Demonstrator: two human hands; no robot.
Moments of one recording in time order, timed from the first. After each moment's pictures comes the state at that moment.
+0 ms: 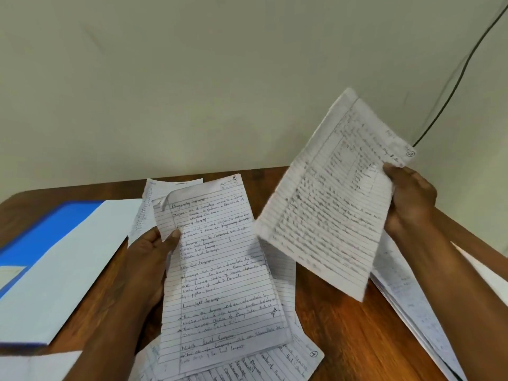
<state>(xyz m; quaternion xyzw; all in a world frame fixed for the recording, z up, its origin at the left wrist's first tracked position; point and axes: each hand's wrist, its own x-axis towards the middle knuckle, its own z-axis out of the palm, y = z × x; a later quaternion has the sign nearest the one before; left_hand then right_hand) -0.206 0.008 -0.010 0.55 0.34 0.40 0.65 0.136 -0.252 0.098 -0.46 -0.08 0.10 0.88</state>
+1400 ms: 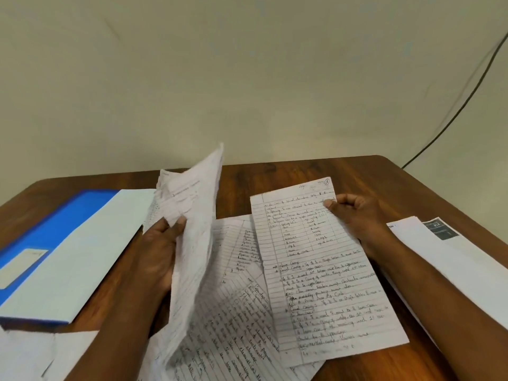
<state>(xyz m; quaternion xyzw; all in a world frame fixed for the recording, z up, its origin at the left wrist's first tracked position) -0.204 -0.005 0.008 0.43 0.33 0.41 0.73 0.096 -0.216 0.047 -0.67 -0.27 0.23 0.65</state>
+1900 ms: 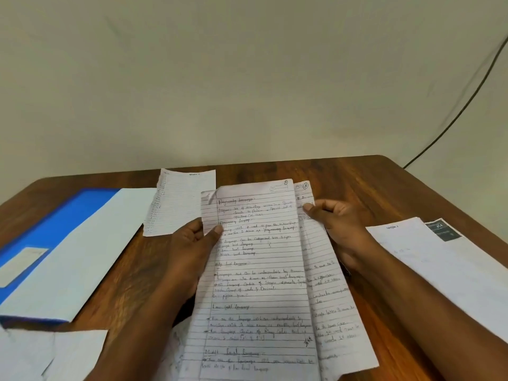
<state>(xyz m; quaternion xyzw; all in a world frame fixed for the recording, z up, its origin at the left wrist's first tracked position) -0.178 -0.045 0.008 0.56 0.33 0.37 0.66 0.055 -0.200 0.046 -0.62 -0.27 0.31 0.67</state>
